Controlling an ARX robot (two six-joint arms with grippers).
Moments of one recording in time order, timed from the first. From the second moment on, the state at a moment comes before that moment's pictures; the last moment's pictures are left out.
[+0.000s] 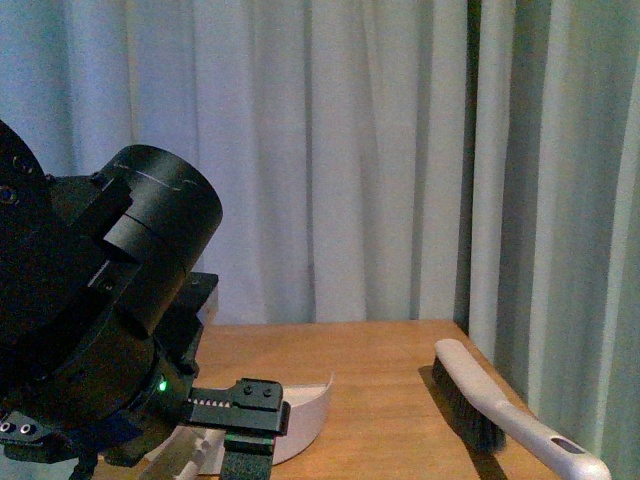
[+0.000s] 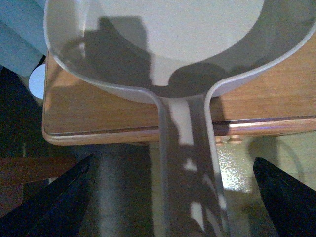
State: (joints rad) left arm -0.43 1.73 1.15 -0.28 -0.26 -0.18; right arm 0.00 0.00 0.02 0.00 0.00 0.00
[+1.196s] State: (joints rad) left arm -0.44 1.63 0.98 0.03 -0.26 -0.01; right arm 0.00 0.00 0.02 0.00 0.00 0.00
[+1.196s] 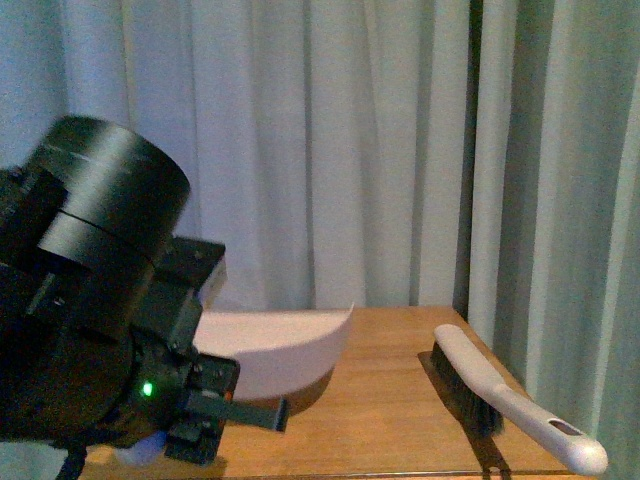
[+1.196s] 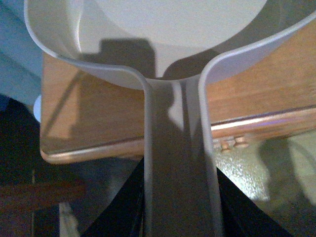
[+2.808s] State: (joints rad) left arm 0.43 0.30 0.31 0.25 0.53 -0.16; right arm 0.25 0.64 0.30 0.08 0.51 -0.12
